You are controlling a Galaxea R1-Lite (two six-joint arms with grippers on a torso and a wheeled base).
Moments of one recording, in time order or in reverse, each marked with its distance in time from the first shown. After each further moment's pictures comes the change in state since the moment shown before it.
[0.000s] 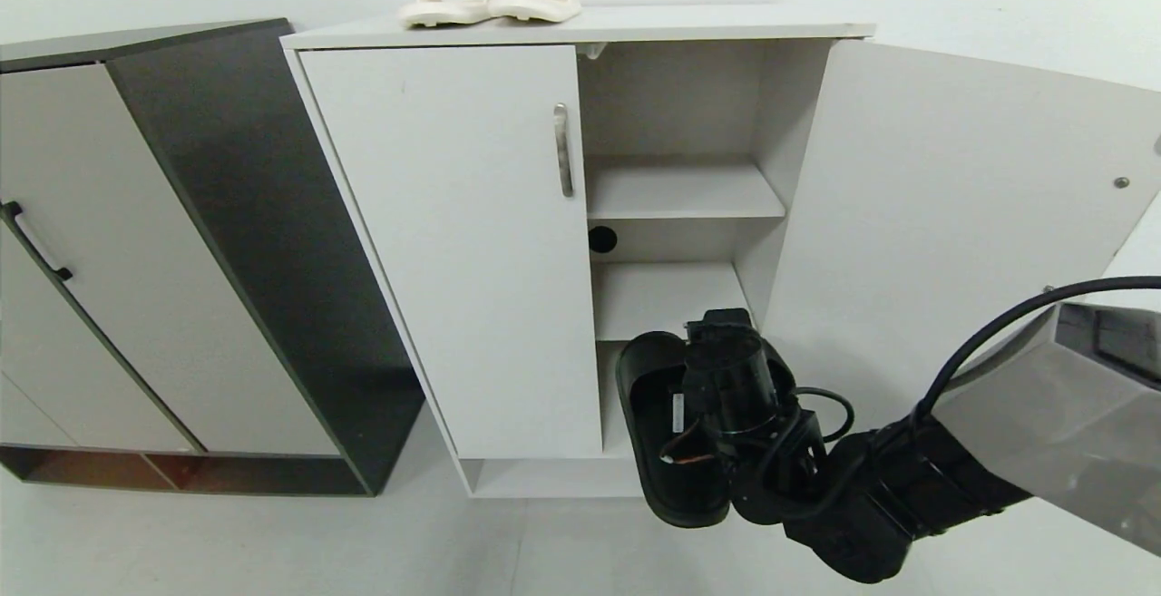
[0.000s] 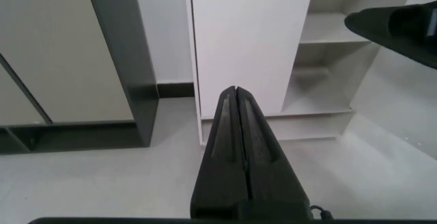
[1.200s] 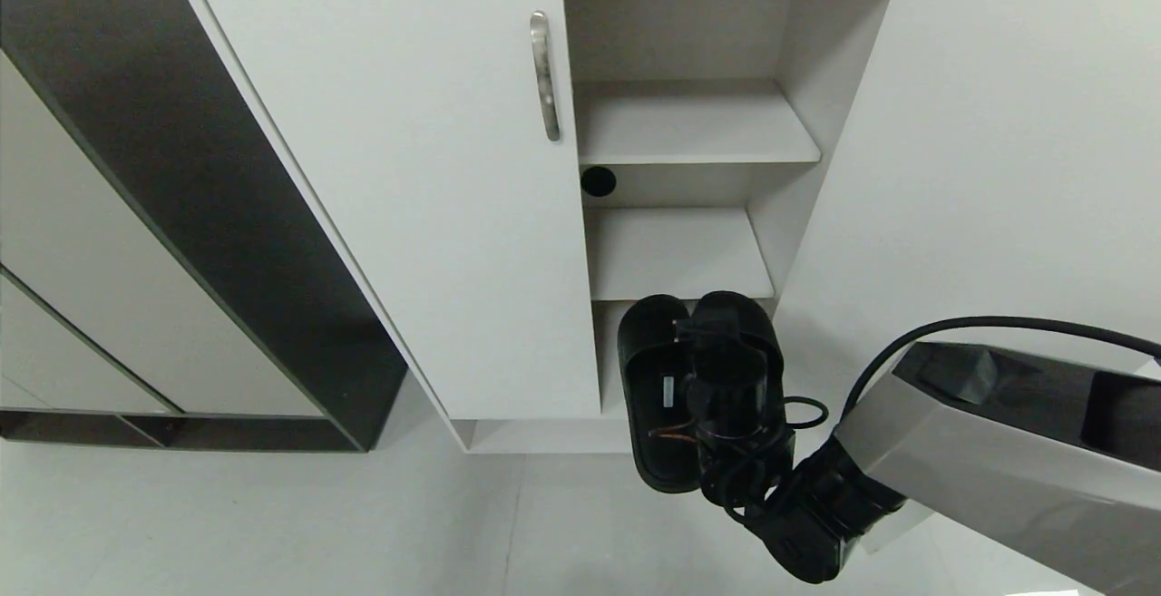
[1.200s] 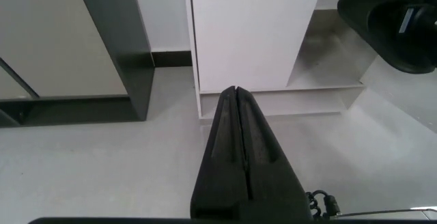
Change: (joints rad) left arm 0.000 0.002 0.000 0.000 -0.001 0.002; right arm -0.034 0.186 -0.040 -0.468 -0.068 -0.239
